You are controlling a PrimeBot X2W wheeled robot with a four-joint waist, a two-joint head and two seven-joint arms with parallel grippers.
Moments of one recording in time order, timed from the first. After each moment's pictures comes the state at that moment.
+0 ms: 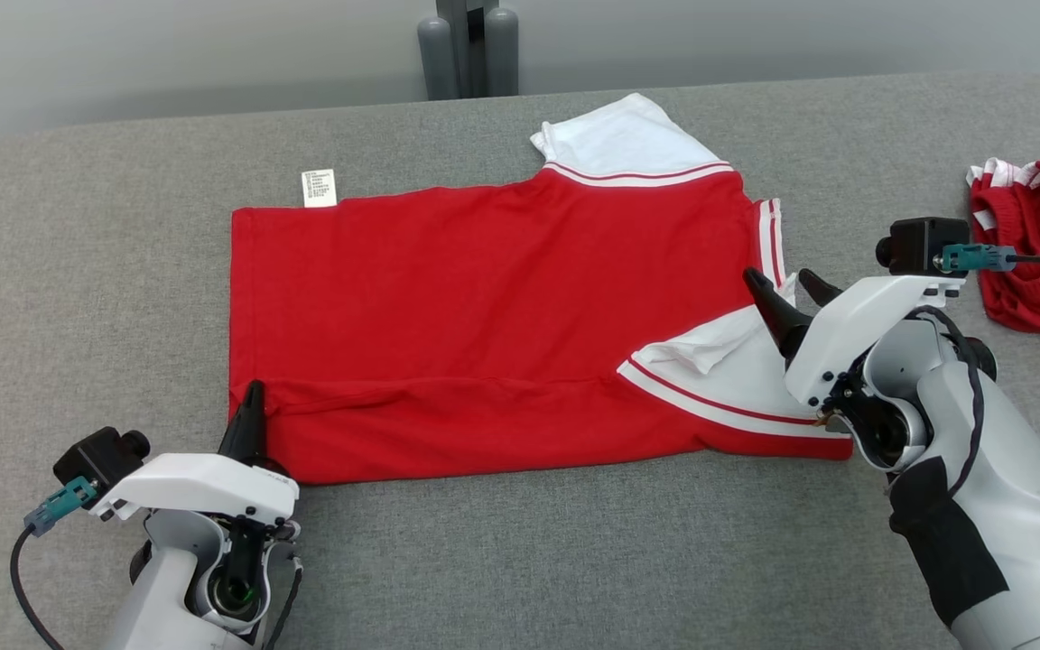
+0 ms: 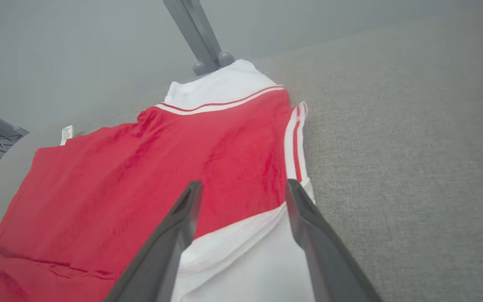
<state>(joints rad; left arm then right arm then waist) -0.38 0.12 -0.22 0.67 -1.09 -0.03 -0.15 -0.71 -0.10 0.24 0.81 0.57 0.13 0.20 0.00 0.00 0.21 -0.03</state>
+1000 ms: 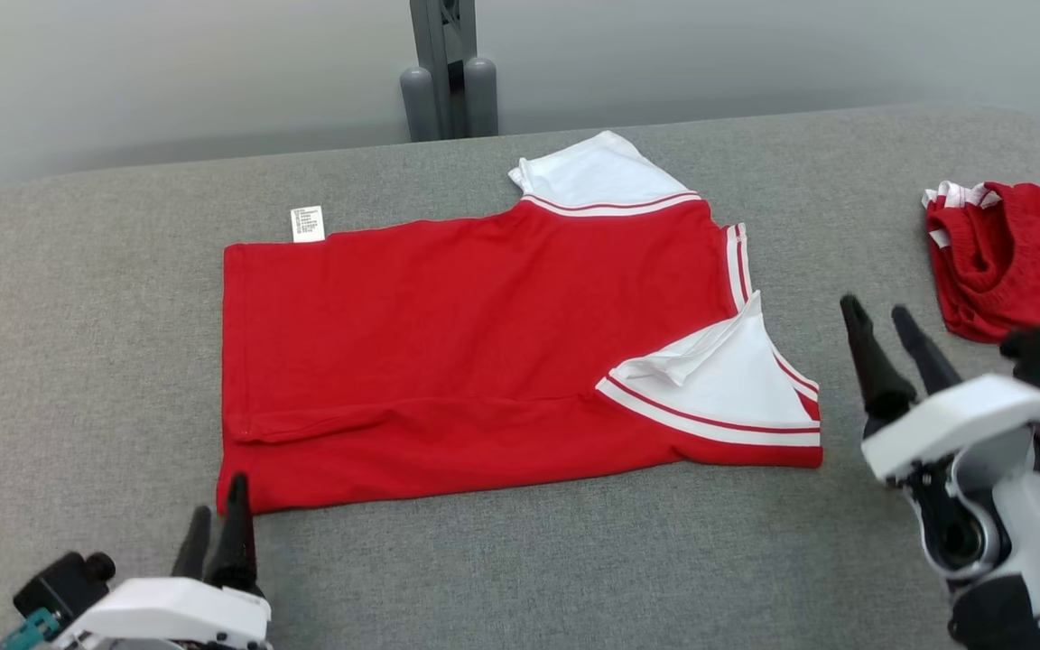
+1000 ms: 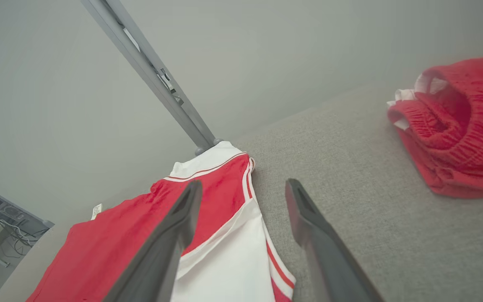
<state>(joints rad) -0.06 0.19 -0.19 0.35 -1.08 0.05 -0.18 -0.44 -0.19 0.17 0.53 0.74 0.13 -0.07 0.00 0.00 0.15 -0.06</state>
